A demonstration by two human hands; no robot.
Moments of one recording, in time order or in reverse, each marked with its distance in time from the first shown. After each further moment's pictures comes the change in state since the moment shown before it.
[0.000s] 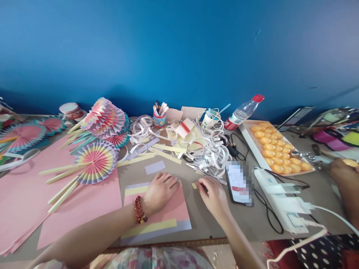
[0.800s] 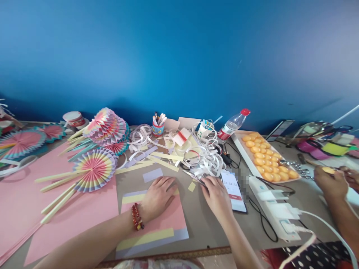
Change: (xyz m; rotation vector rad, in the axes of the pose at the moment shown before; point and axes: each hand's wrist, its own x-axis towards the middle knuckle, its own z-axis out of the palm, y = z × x) left_hand 0.003 -0.004 -0.001 -0.192 0.016 -0.103; right_hand 0.008 0.030 -0.009 -0.321 0.016 -0.050
